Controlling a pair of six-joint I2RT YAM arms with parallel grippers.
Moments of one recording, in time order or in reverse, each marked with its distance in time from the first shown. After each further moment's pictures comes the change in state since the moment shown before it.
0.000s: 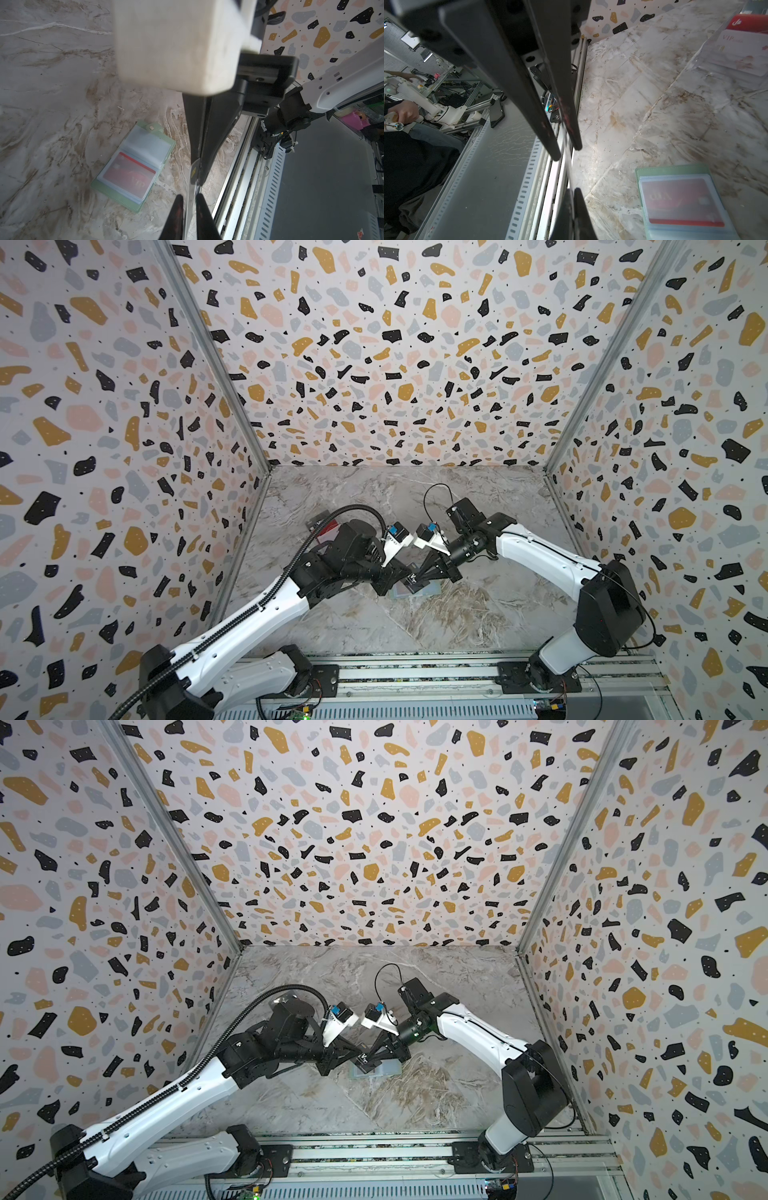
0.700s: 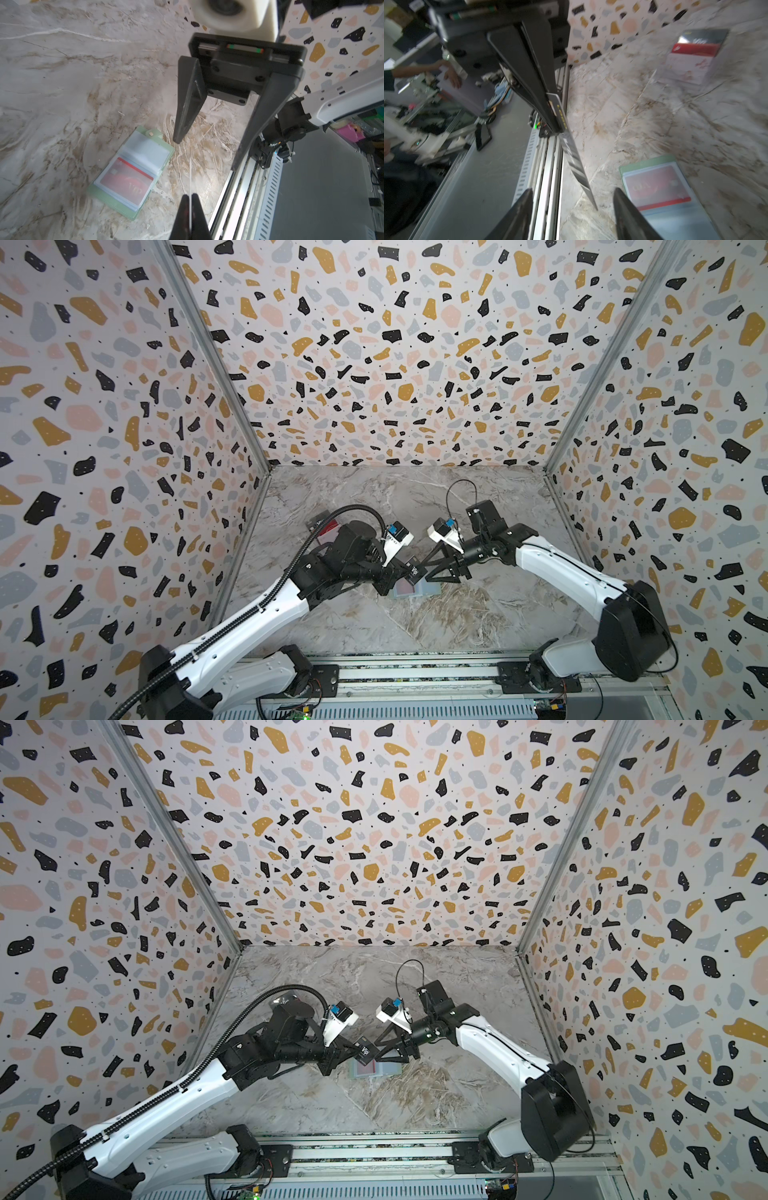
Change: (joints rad) left arm -0.003 -0.040 -0.061 0.129 -0.041 -0.092; right arm -0.111 -0.267 -0.309 0.414 0.005 0.344
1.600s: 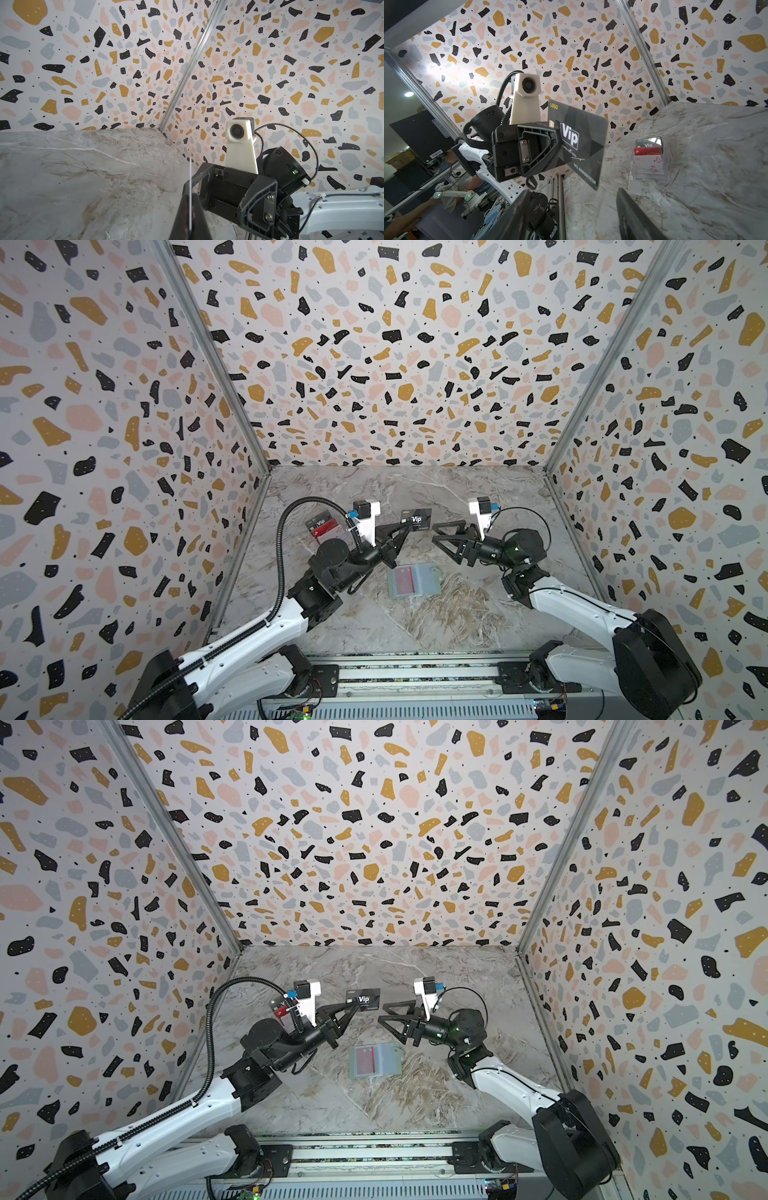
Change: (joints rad) left arm 0.000 -0.048 -0.272 0.922 -0.258 -0.377; right arm 0.030 -0.030 -0.320 1.387 0.313 1.088
